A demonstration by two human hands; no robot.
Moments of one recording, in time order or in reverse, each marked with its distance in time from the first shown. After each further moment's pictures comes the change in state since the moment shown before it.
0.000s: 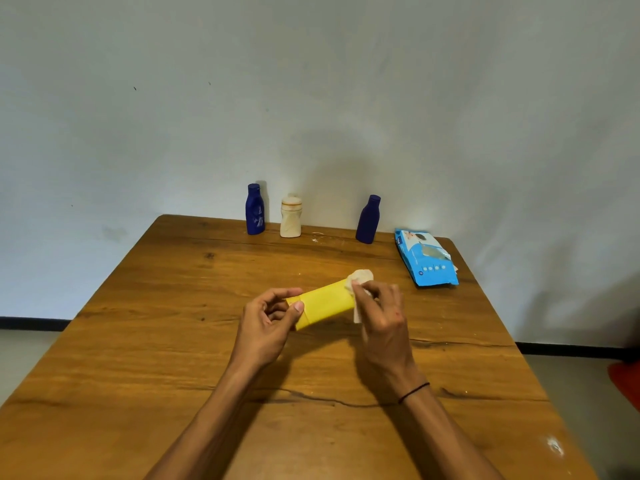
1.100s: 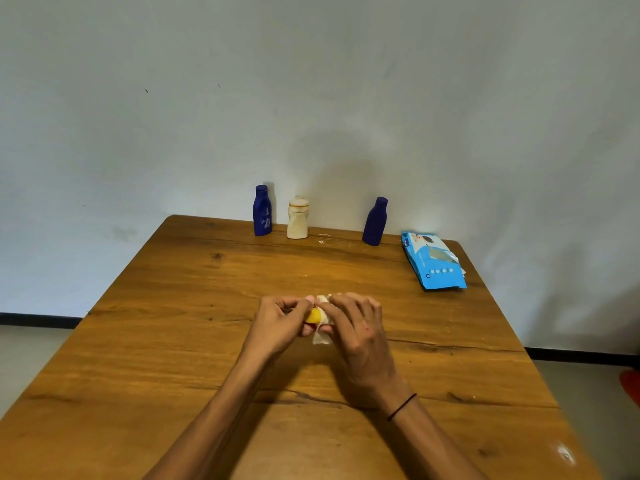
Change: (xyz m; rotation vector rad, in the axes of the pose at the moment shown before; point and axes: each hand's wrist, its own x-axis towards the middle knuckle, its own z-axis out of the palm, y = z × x) left_hand 0.009 0.012 0.011 -0.004 -0.017 -0.212; right_hand -0.007 -0.033 0.015 0.034 -0.093 -0.230
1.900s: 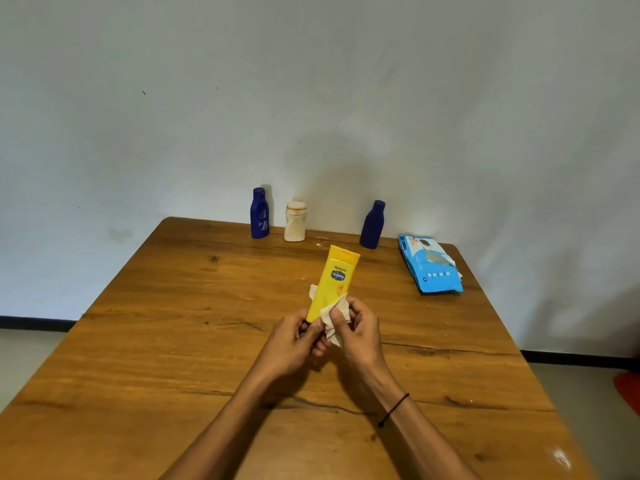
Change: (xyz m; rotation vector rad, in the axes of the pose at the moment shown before) left_hand 0.010 -0.049 0.011 0.145 -0.262 0.094; right_hand 0.015 -0.002 0.019 1.159 0.095 0.912
